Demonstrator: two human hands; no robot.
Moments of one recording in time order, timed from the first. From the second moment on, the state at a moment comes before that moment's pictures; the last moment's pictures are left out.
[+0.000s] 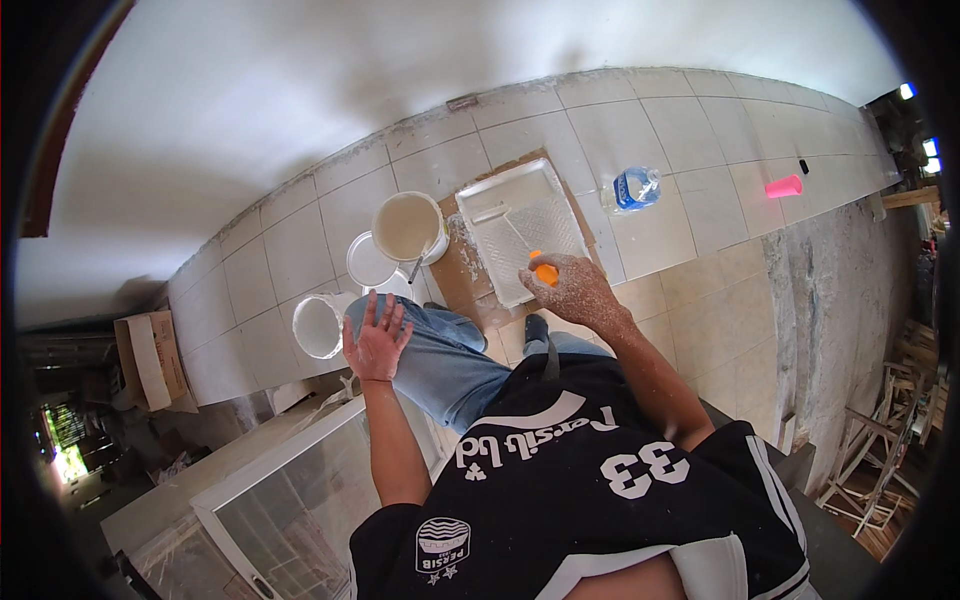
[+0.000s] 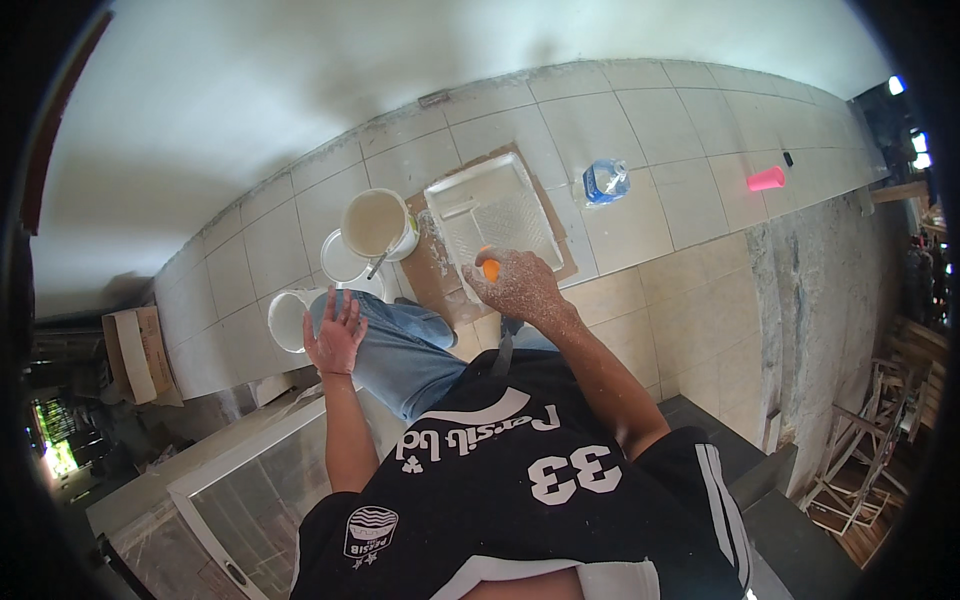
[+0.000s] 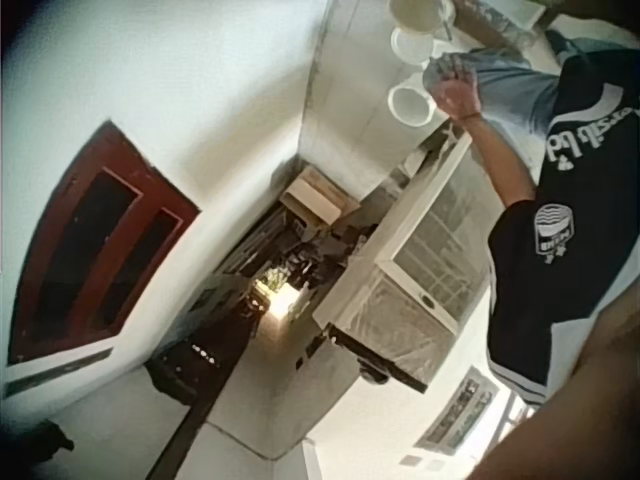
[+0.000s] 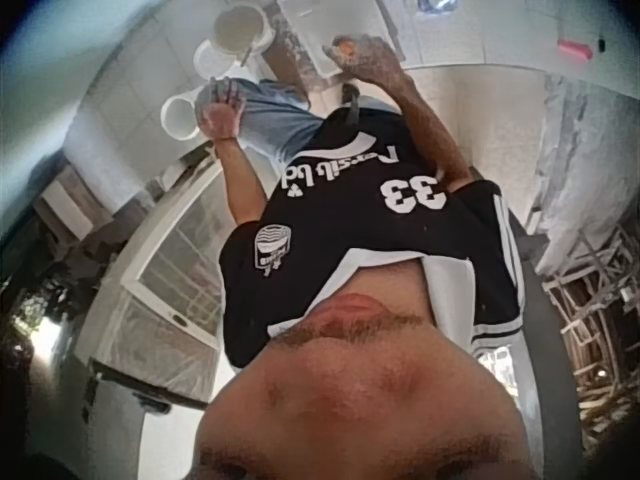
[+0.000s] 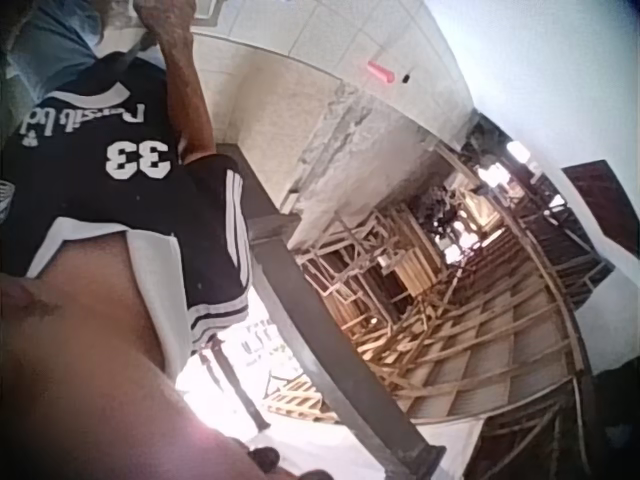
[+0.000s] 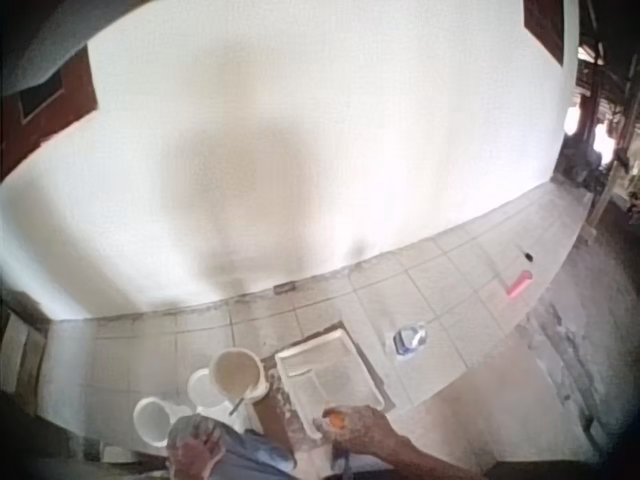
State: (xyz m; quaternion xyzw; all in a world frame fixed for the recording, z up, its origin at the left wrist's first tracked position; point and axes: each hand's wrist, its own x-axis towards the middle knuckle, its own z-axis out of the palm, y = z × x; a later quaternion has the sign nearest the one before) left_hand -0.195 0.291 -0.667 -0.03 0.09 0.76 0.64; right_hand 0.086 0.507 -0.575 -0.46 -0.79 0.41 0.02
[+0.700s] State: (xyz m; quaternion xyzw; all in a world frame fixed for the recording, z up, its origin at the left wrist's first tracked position) left_hand -0.196 0.290 -0.667 -0.04 0.11 0.77 0.63; right_hand 0.089 0.499 -0.587 -0.44 -0.82 0.38 0.00
